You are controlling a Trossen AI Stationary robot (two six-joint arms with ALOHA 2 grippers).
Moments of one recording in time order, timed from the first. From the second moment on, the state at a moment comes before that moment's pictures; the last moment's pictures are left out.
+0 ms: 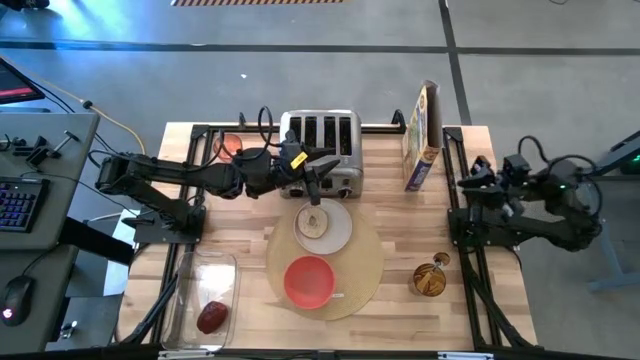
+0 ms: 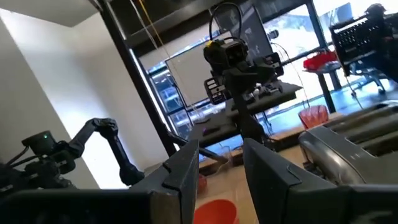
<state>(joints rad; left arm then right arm) -0.01 1.43 1.14 0.33 -0.41 -0.02 -0.24 0.04 0.70 -0.47 -0.31 0.48</state>
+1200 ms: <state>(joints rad) 0.01 1.43 1.14 0.26 -0.41 0.00 -0.24 0.60 1.08 -1.43 -0.50 0.72</state>
